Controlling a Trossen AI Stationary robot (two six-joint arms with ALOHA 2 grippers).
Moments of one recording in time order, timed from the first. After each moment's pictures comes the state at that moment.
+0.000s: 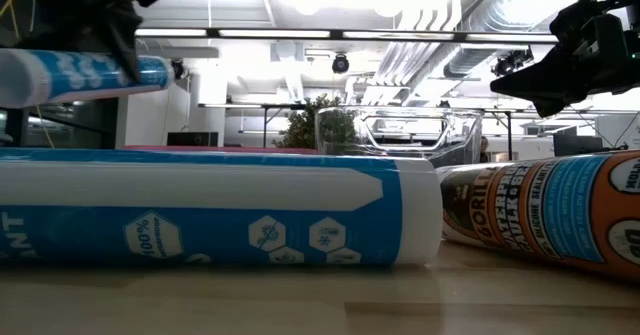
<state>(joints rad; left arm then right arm) -0.23 0.84 0.77 -0.95 -0.35 -1.54 0.10 0.17 0.01 0.08 0.37 0.09</state>
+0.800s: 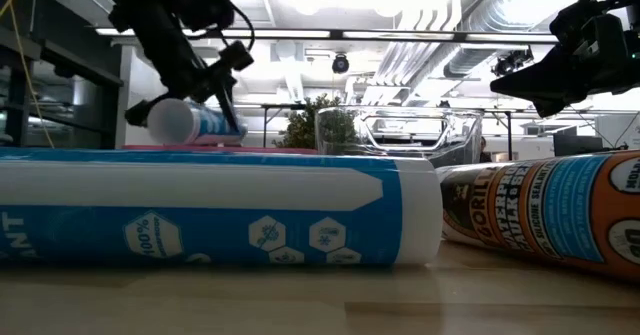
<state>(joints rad) 0.27 1.26 0.77 -0.45 0.08 -1.28 0.10 0.17 0.01 0.08 0.37 0.09</state>
